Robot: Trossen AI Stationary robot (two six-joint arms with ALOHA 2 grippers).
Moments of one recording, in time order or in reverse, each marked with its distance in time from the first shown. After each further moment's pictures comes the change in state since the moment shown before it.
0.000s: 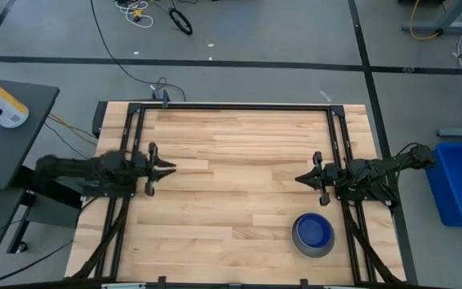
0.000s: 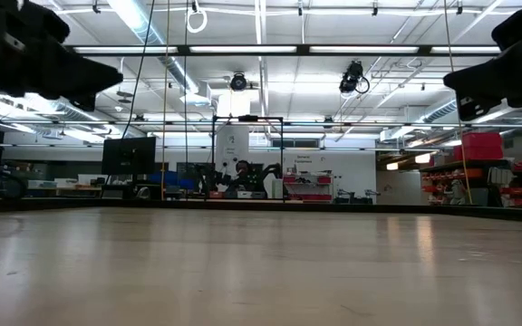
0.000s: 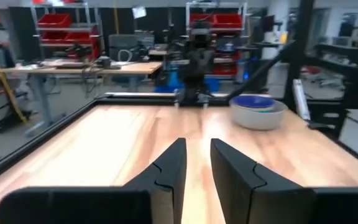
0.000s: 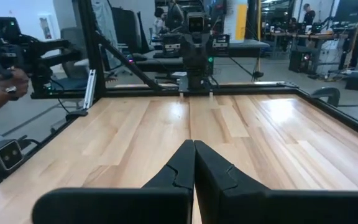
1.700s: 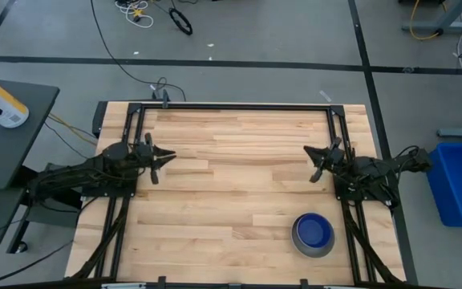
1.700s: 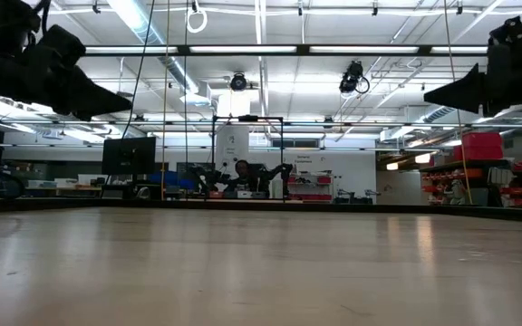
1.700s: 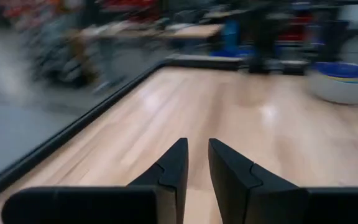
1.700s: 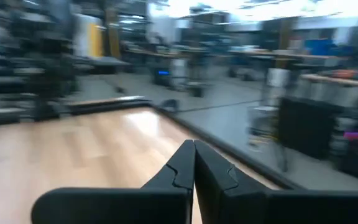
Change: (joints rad) left arm 0.354 0.028 0.060 -0.197 0.086 0.014; right arm -0.008 -0.081 0.000 0.016 0.600 -0.130
